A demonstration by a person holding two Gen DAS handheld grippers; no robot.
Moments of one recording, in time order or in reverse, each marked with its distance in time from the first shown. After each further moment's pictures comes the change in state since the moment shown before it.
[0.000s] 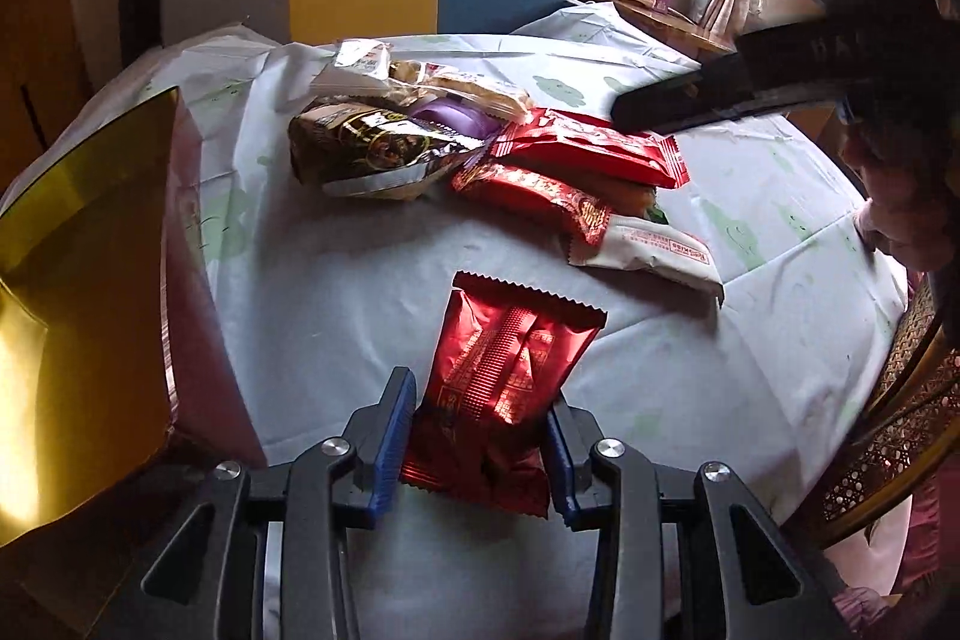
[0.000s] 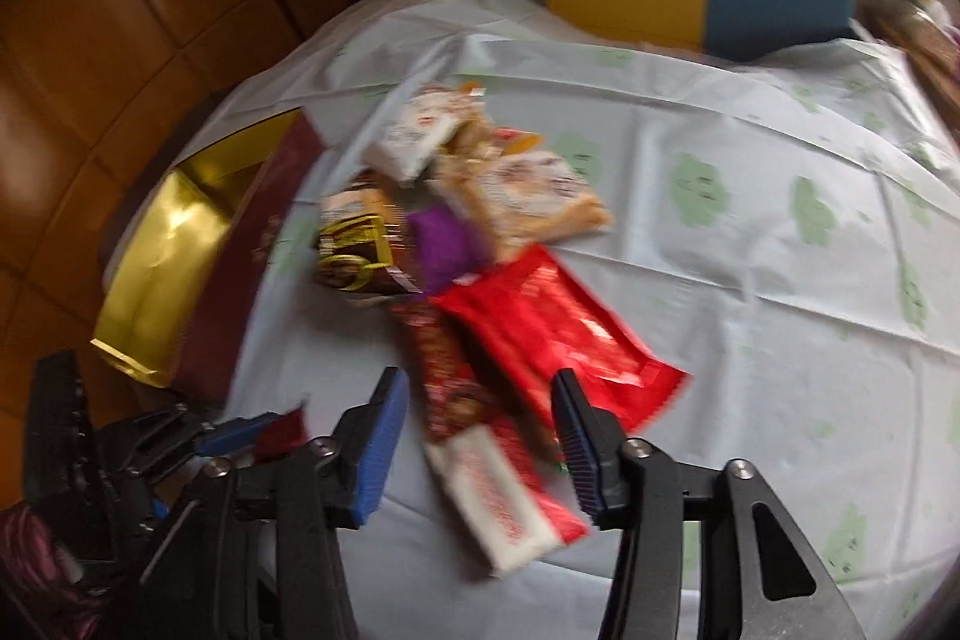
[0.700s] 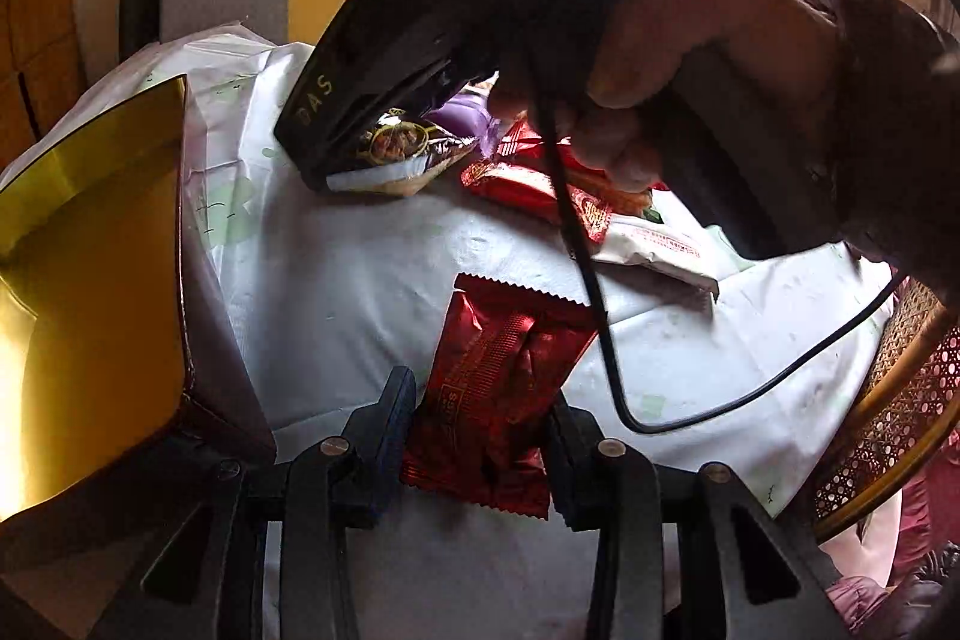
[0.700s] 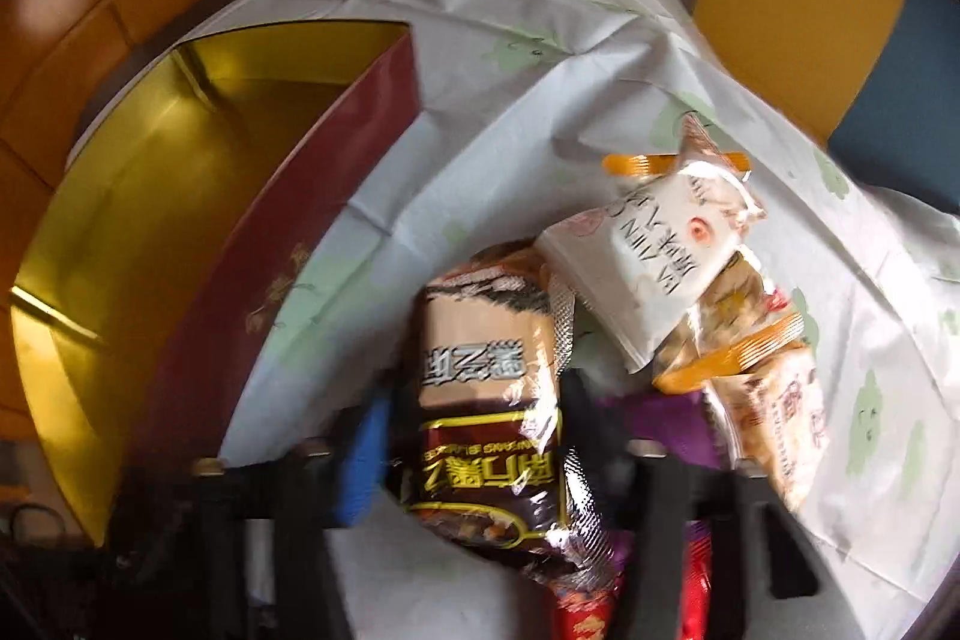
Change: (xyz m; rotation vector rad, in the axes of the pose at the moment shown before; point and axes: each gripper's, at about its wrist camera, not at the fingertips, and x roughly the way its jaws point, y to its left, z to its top) left arm -0.001 0.009 -0.010 -0.015 -0.034 -0.045; right arm 0.119 0.087 0.072 -0.316 0.135 -0.101
